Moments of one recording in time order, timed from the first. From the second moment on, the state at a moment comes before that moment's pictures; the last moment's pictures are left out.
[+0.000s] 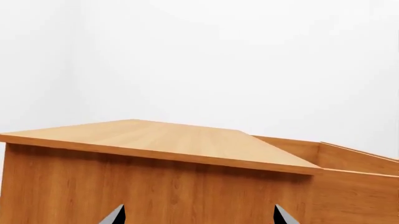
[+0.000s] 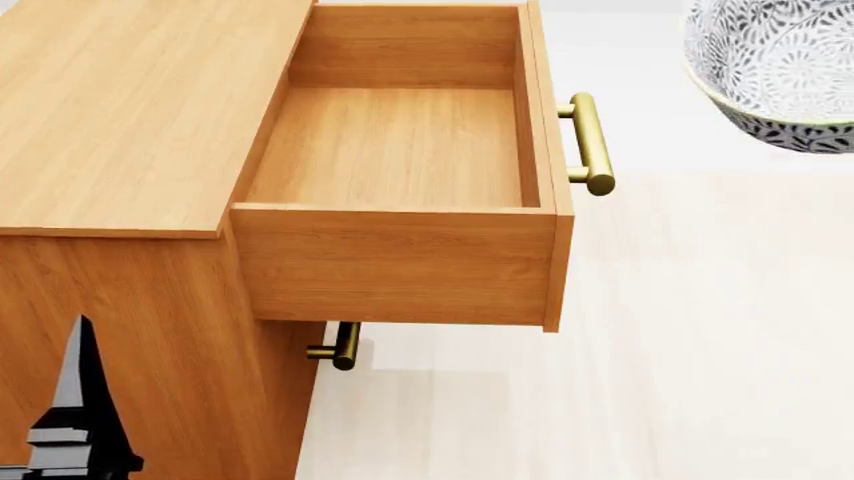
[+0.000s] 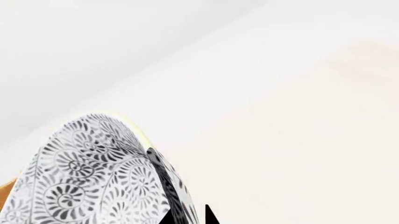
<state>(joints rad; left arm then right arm) -0.02 -0.40 0.19 0.57 -0.40 -0.11 -0.41 1.68 0.60 -0.11 0.86 0.79 1.20 0.40</state>
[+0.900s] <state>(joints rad) -0.02 -0.41 0.19 0.58 -0.42 -0.10 -0.42 2.05 0.12 0.53 1.31 0.10 1.07 0.16</state>
